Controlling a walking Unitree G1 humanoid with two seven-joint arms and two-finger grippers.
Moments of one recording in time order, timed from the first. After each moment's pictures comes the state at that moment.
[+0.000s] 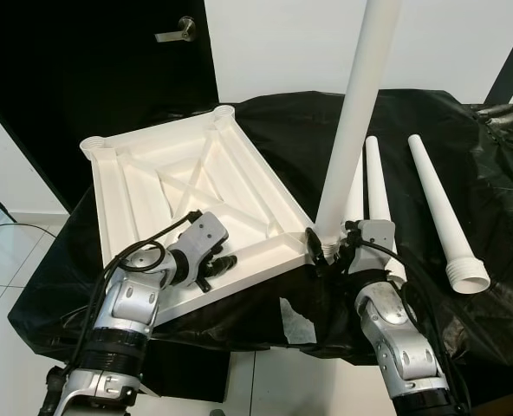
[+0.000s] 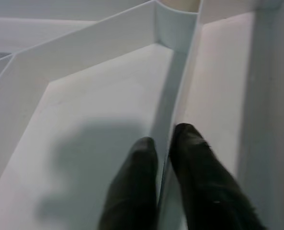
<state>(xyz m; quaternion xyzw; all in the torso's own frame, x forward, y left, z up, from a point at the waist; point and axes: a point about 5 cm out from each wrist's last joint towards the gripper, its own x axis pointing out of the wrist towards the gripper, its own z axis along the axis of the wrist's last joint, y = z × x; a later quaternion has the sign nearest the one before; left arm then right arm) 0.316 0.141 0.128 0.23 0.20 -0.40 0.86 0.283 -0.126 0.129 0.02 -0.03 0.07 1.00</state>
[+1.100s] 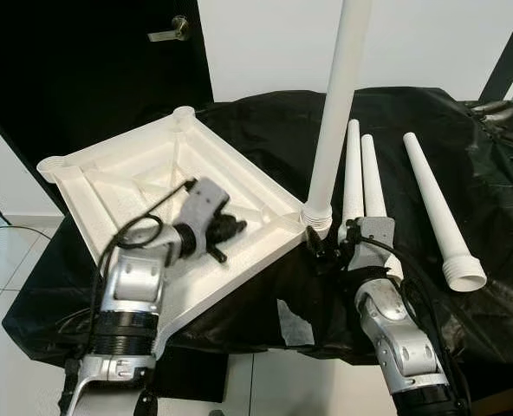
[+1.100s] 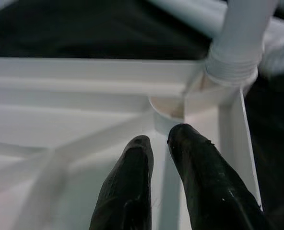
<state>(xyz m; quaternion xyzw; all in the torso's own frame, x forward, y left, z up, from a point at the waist) 0.324 0.137 0.185 0.13 0.11 -0.38 0.91 0.281 -0.119 0.124 0.02 -0.01 0.09 1.00</state>
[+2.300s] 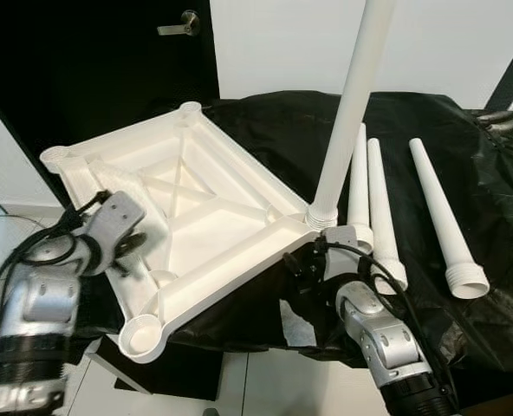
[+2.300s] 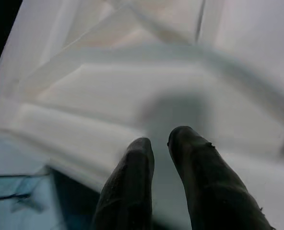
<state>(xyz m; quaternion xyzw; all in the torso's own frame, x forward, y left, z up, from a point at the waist) 0.294 0.261 0.184 0.38 0.23 -0.20 0.87 0.289 -0.094 0.104 -0.02 0.11 0.14 0.98</state>
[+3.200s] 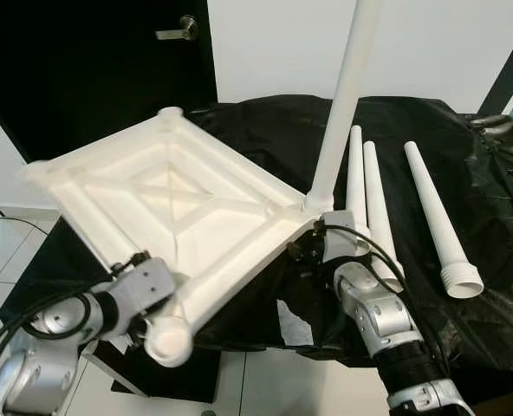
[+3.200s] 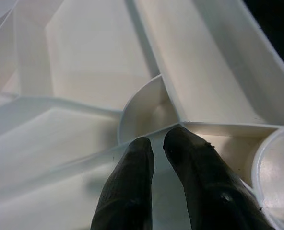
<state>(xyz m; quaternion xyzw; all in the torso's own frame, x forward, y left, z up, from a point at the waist) 0.222 0.190 0.155 0.36 0.22 -0.41 0.81 0.319 -0.096 0.111 -0.02 0.13 0.12 0.98</state>
